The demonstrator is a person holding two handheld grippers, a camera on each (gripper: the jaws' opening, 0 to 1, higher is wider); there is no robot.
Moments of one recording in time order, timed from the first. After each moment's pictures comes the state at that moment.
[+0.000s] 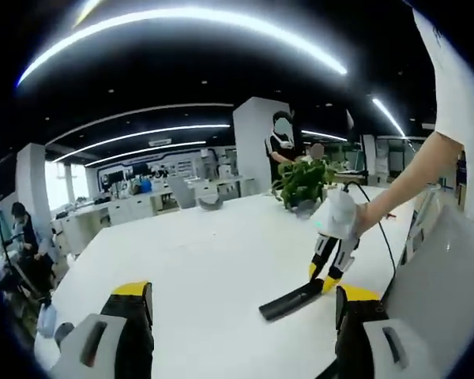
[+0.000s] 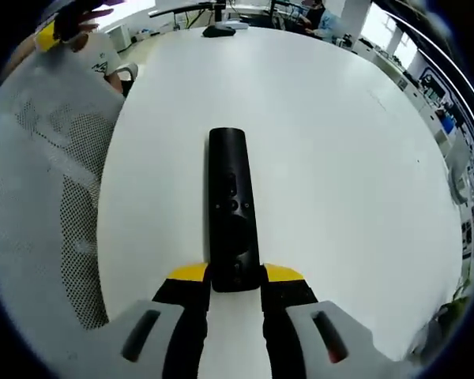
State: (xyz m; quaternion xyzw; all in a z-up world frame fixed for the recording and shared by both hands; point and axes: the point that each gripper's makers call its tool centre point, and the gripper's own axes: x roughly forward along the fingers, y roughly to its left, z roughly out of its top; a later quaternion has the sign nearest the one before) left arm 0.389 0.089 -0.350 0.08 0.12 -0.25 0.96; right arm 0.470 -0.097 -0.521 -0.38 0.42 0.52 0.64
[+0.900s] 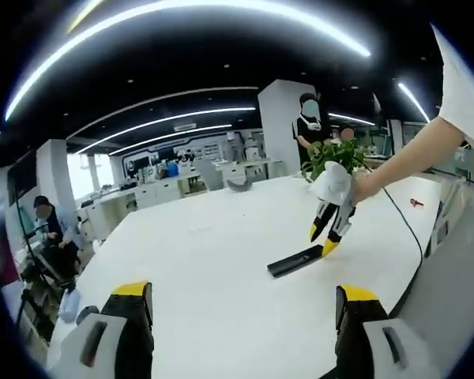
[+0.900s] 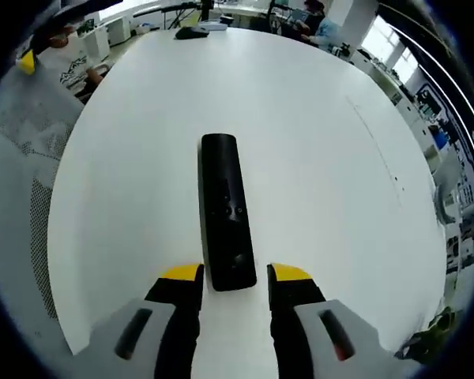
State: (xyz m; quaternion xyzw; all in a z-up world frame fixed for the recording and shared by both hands) left arm 0.395 0.123 -0.366 0.09 0.16 -0.17 0.97; right arm 0.550 -0.101 -0.498 -0.39 0.36 0.50 0.69
